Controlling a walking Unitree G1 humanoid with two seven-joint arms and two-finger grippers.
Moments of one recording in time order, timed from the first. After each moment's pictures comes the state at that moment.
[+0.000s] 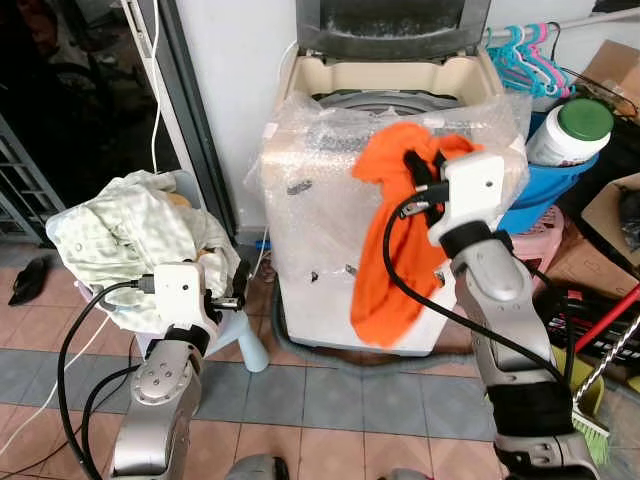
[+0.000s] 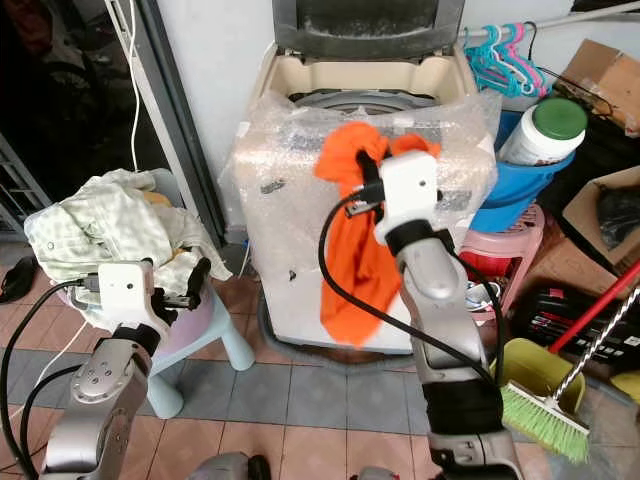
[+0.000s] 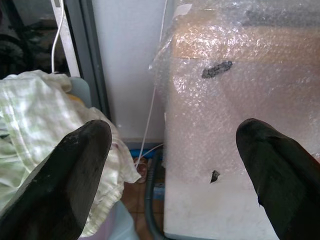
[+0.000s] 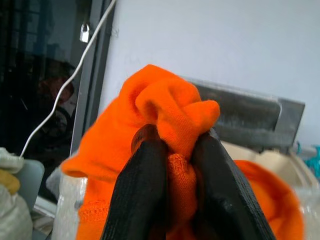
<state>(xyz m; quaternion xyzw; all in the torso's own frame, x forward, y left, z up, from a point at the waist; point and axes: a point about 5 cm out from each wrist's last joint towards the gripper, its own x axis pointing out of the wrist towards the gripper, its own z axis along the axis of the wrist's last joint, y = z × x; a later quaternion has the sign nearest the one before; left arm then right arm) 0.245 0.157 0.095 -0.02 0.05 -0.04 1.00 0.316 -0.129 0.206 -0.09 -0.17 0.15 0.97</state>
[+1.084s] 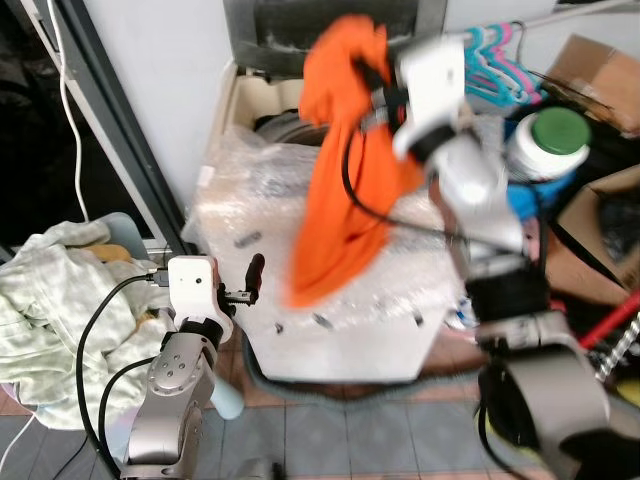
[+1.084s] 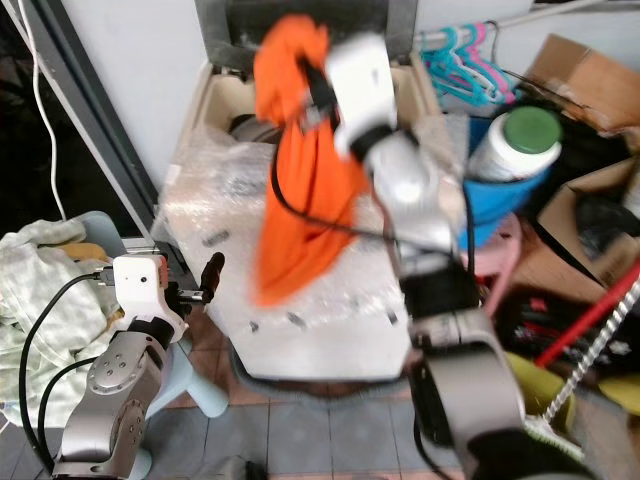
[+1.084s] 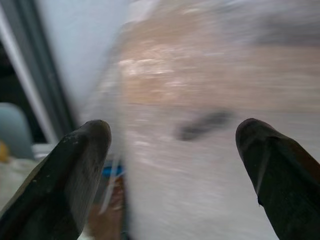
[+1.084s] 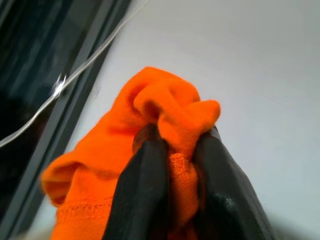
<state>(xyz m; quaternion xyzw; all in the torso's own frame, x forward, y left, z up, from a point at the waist) 0.251 0.156 0.093 -0.03 0.06 -0.04 1.00 0.368 -0.076 0.345 -0.14 -0.37 0.21 0.89</state>
